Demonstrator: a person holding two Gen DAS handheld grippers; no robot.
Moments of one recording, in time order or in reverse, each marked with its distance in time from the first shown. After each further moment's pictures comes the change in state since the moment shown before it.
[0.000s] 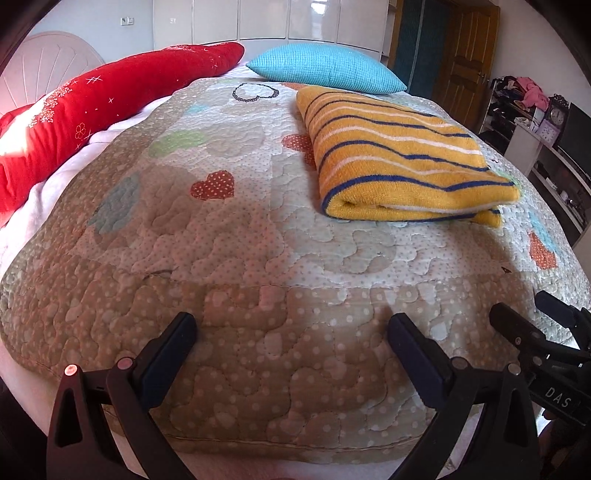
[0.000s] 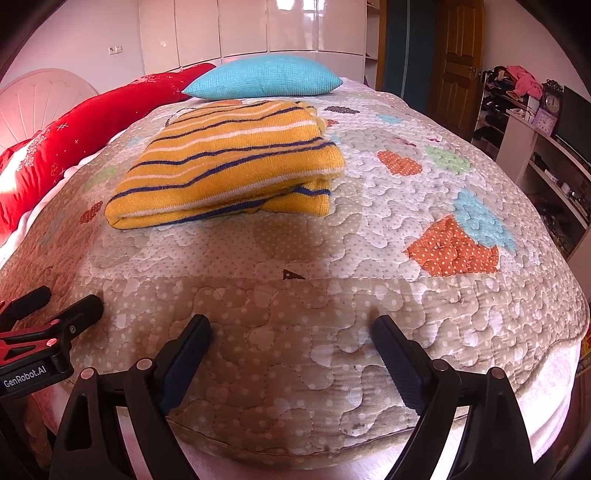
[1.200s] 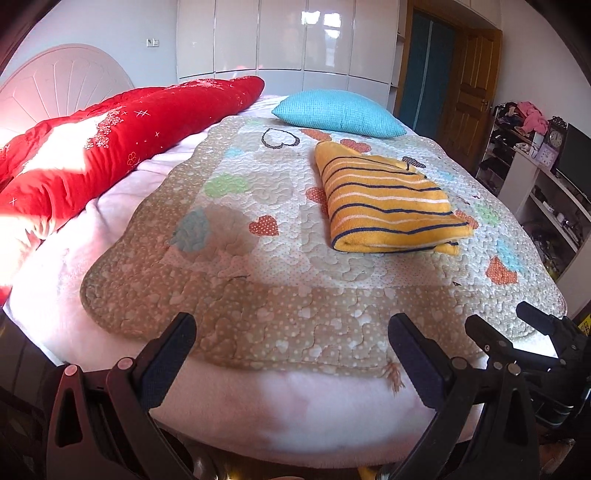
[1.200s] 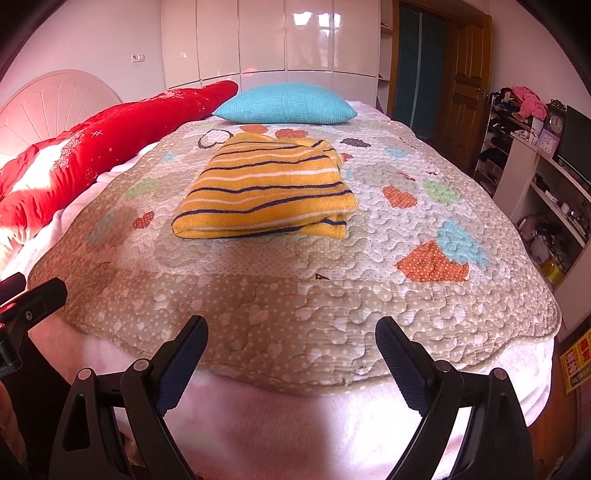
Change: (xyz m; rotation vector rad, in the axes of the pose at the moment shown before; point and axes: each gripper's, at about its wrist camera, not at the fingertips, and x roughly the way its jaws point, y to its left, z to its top) left arm -0.122 0.016 -0.008 -0.034 -0.106 0.043; right arm -0.079 0.022 -0.008 -0.047 -0.064 0.030
